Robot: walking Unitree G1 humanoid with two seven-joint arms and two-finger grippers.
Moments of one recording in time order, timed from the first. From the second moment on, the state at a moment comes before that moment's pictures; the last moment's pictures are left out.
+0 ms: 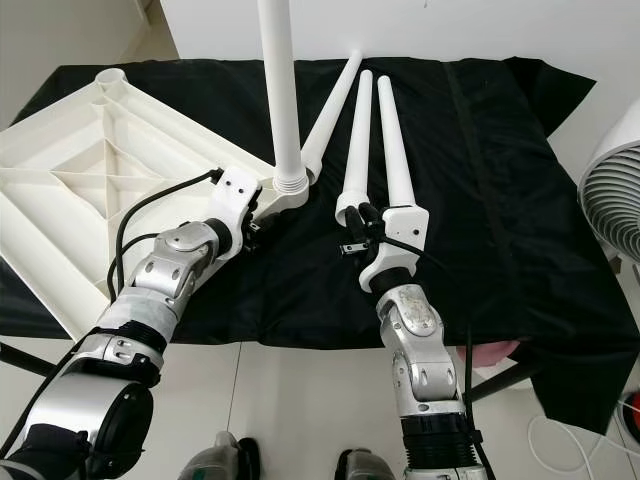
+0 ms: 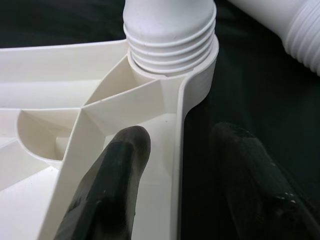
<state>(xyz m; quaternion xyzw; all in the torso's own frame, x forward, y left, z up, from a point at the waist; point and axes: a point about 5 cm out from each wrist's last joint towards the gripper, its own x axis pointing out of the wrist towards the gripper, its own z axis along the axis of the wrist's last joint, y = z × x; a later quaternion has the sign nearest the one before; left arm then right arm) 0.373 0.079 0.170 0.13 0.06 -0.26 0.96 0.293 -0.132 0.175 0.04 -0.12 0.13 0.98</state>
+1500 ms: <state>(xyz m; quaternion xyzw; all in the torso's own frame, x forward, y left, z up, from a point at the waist) 0.333 0.075 0.225 0.02 -0.16 -0.26 0.95 0.315 -0.142 0.189 0.01 -0.15 0.08 0.99</state>
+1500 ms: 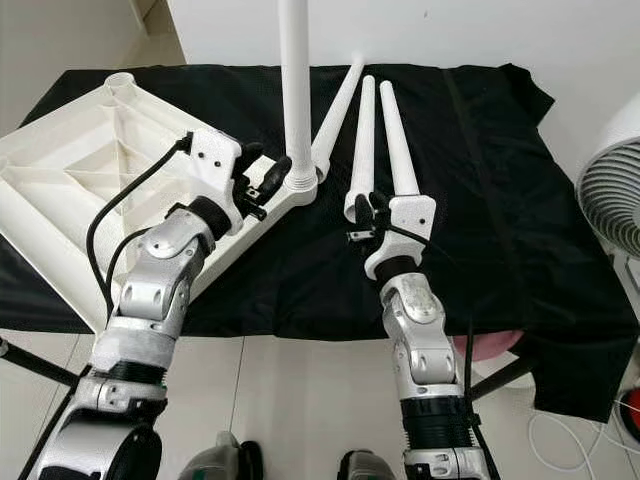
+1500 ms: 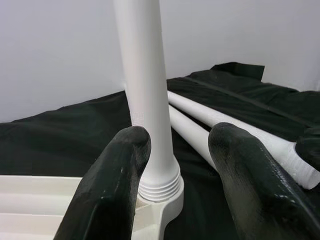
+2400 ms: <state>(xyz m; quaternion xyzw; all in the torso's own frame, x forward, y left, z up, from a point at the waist) 0.320 0.074 0.222 -0.02 -0.15 -0.26 0.95 0.361 -0.186 0.204 -0.02 -0.10 -0.07 0.99</state>
